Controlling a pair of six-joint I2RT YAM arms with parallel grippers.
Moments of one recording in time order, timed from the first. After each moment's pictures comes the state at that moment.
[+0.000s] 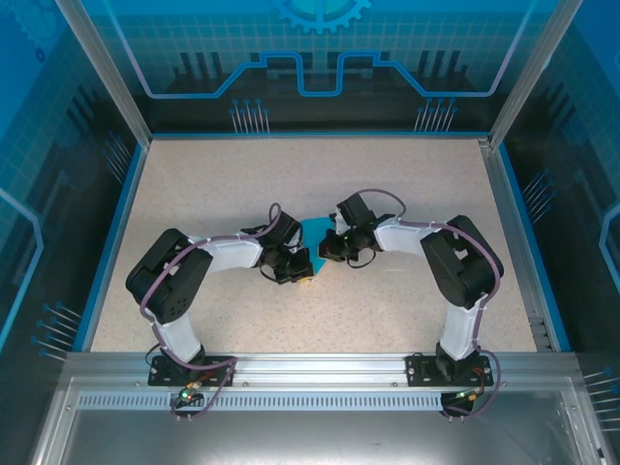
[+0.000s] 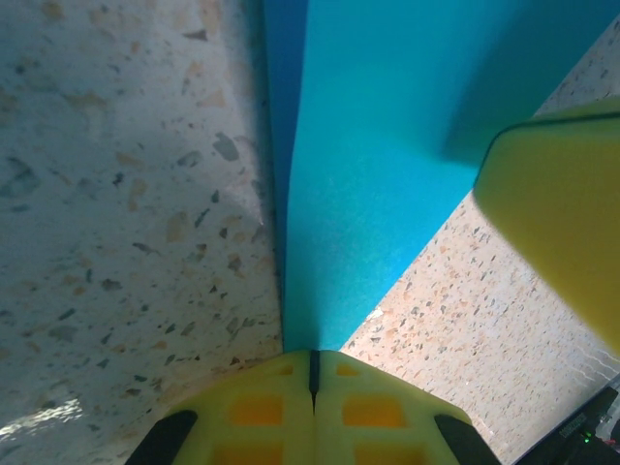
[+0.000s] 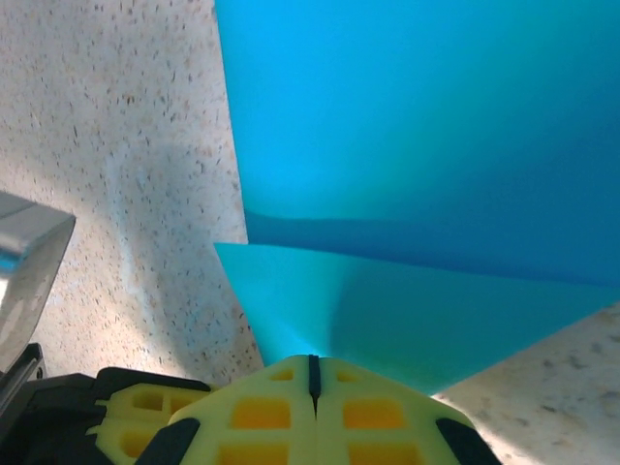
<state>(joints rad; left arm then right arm) -0.58 1.77 0.90 -0.28 0.44 -0.88 0.57 1.88 1.05 -0.23 -0.48 0.71</state>
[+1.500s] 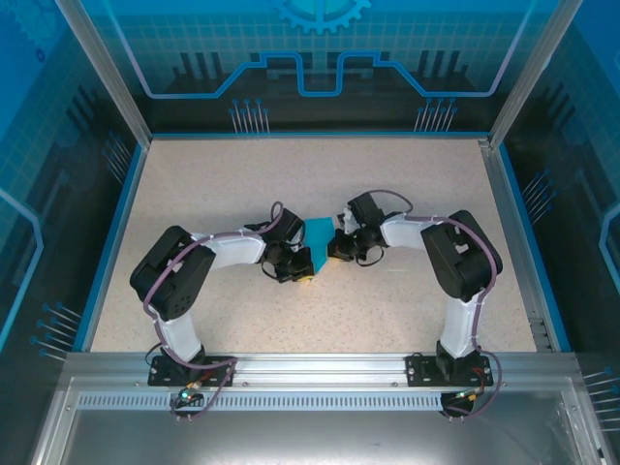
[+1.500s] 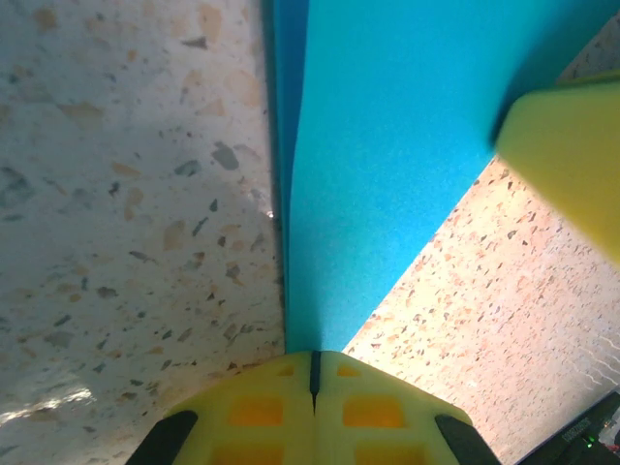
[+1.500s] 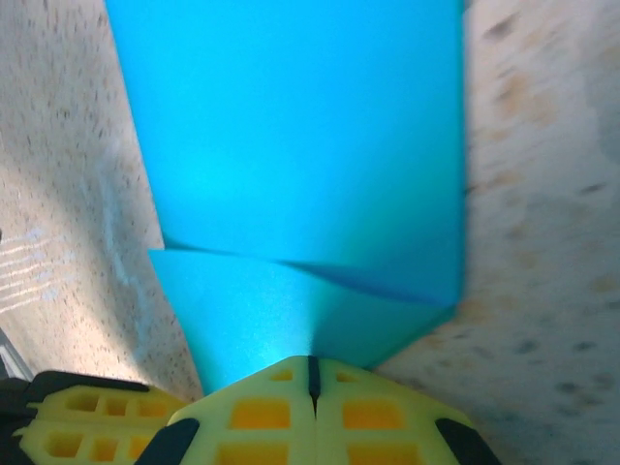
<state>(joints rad) -0.58 1.80 0.95 -0.36 0.44 -0.88 0.47 1.92 1.04 -0.25 -0.54 0.63</state>
